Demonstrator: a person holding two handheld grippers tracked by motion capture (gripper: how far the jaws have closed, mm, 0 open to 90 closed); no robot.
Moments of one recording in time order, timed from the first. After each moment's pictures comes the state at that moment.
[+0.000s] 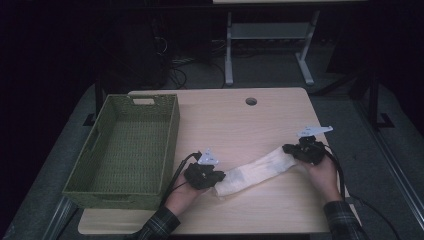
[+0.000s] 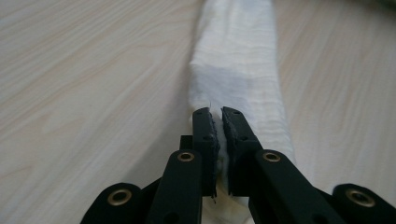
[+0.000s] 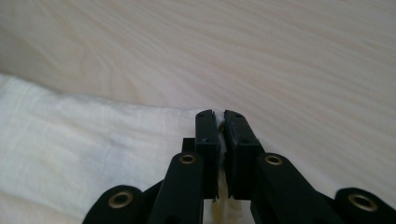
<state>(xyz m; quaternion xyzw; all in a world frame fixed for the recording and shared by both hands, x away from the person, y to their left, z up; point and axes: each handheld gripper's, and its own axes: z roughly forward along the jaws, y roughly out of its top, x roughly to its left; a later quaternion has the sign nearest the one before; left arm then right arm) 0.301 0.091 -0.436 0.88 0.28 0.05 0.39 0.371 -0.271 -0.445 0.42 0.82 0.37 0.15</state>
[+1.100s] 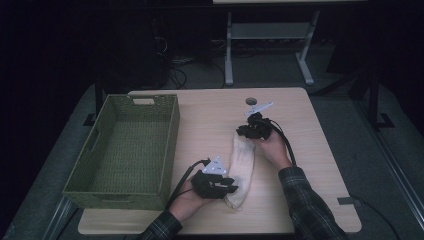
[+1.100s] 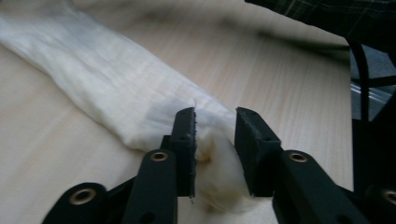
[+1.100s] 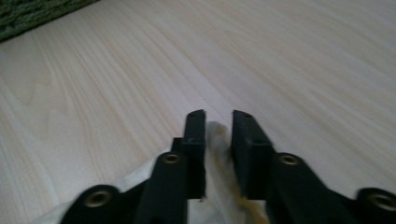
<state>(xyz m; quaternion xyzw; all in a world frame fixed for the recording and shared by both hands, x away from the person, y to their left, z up) 0.285 0.076 -0.433 0.88 0.21 0.02 0.43 0.463 -0.141 -0.443 0.34 0.86 0.38 0.11</state>
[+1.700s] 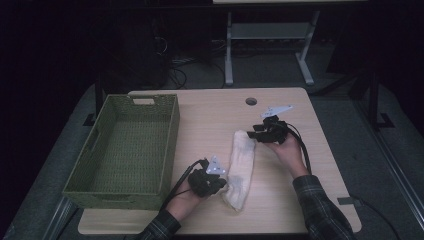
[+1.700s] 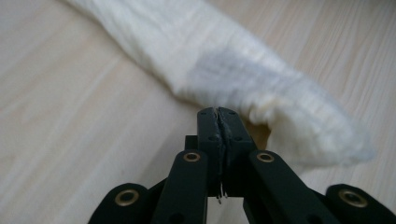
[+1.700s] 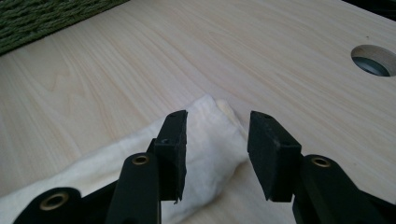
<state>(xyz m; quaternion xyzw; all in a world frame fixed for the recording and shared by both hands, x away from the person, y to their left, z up) 0.284 0.080 -0.442 0.91 0.24 0.07 0.32 0.431 -0.182 -0.426 0.35 0.84 0.40 0.13</state>
